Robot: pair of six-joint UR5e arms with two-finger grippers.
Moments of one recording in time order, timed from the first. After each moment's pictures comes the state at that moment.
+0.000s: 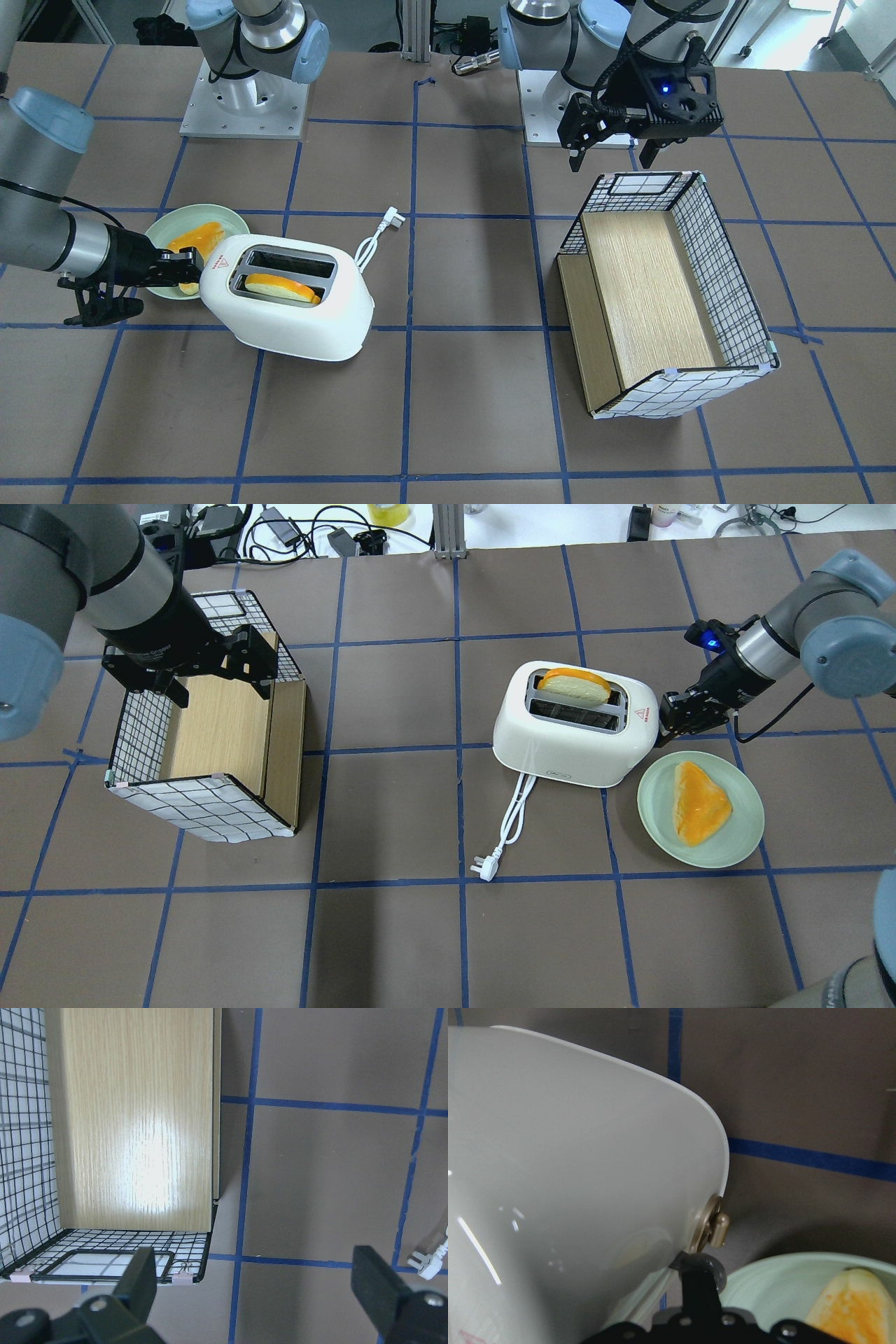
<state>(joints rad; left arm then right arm) -1.57 -1.47 -1.67 -1.51 1.59 -0.08 1.20 -1.27 1.82 -1.73 -1.19 -0.53</state>
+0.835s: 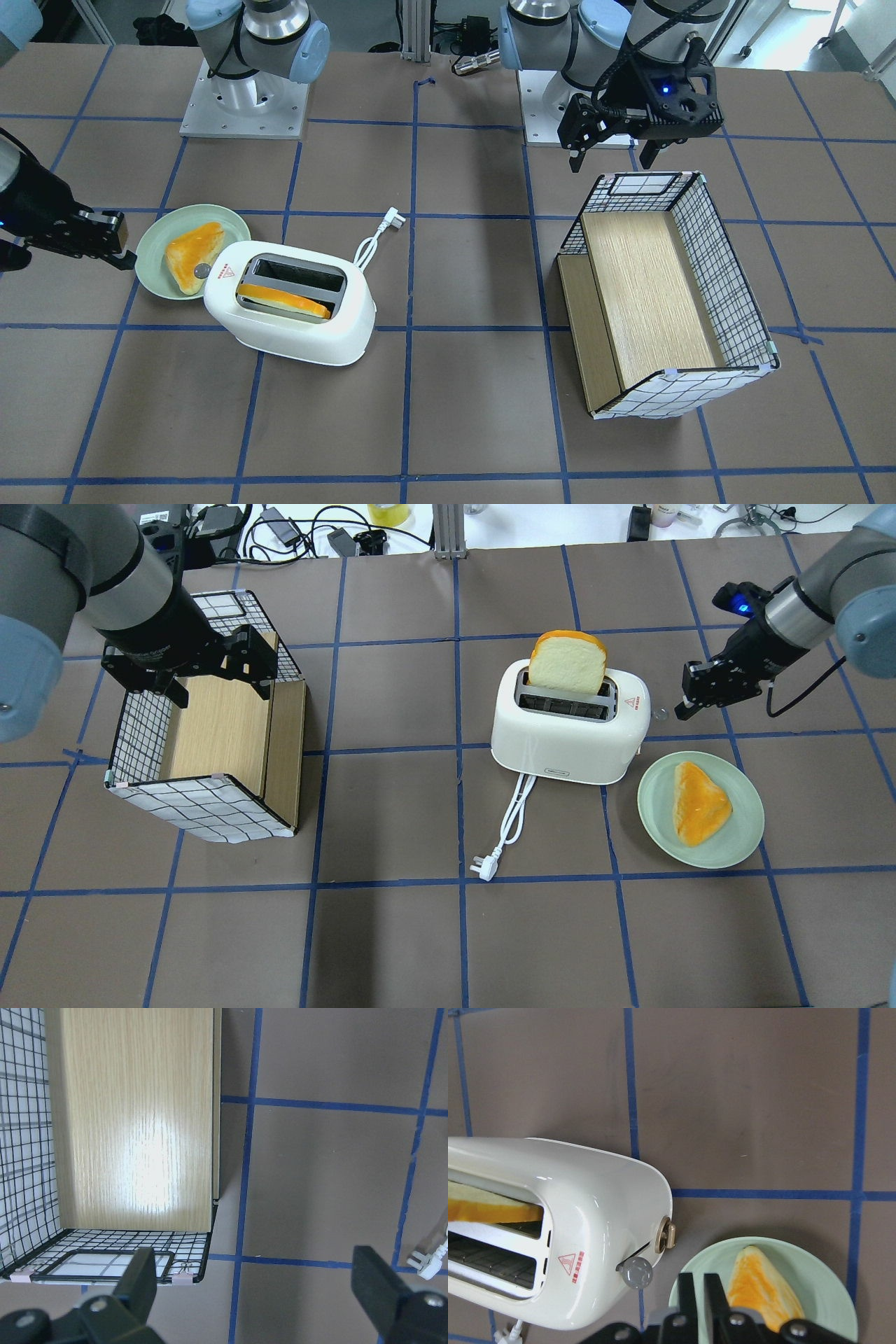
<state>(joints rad) -1.57 -1.47 -1.67 -1.51 1.59 -0.08 1.20 -1.46 1.66 -1.72 -1.33 -0.34</state>
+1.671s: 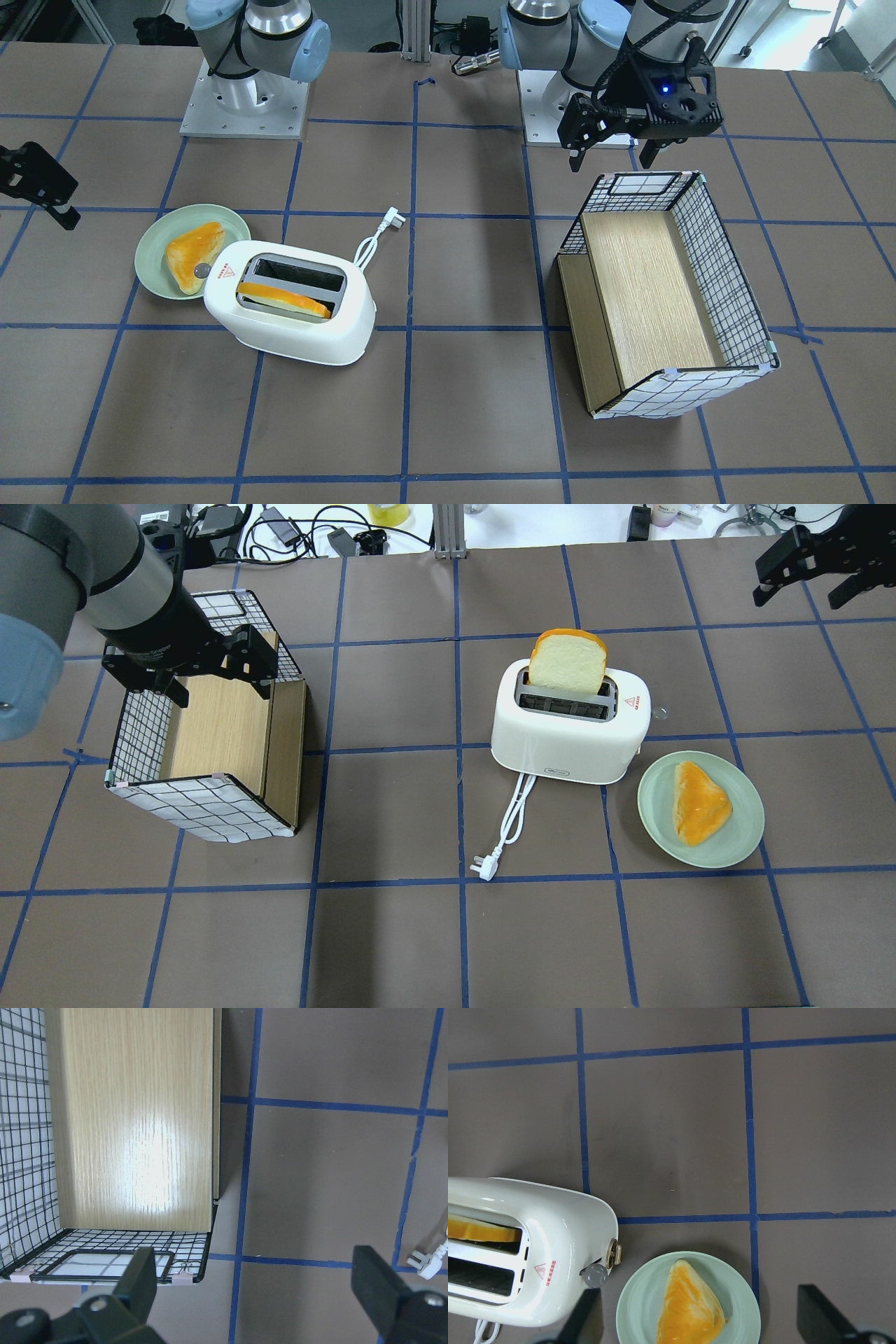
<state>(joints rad) -1.57 -1.47 -1.67 -1.51 1.59 -0.08 1.24 -1.52 1.50 -1.66 -1.47 -0.27</state>
